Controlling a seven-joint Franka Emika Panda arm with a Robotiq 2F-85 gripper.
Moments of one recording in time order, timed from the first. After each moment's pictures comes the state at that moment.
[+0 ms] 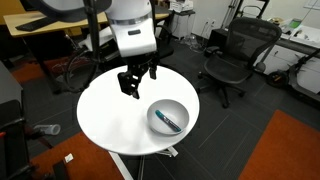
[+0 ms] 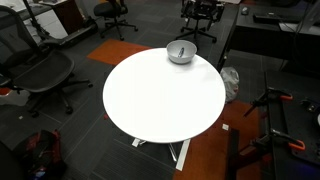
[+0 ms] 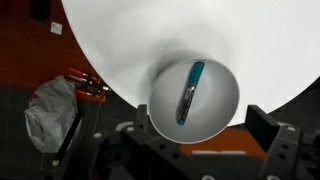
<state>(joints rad) -0.18 0.18 -0.17 -2.17 0.10 2.53 0.85</state>
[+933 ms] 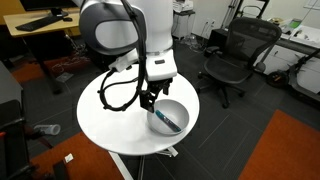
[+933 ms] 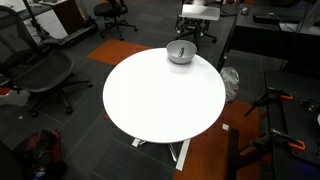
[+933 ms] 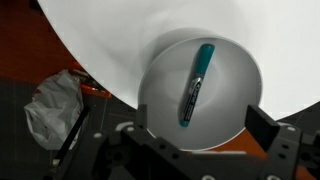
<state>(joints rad) -0.15 0.43 -0.21 -1.98 0.11 2.55 0.87</state>
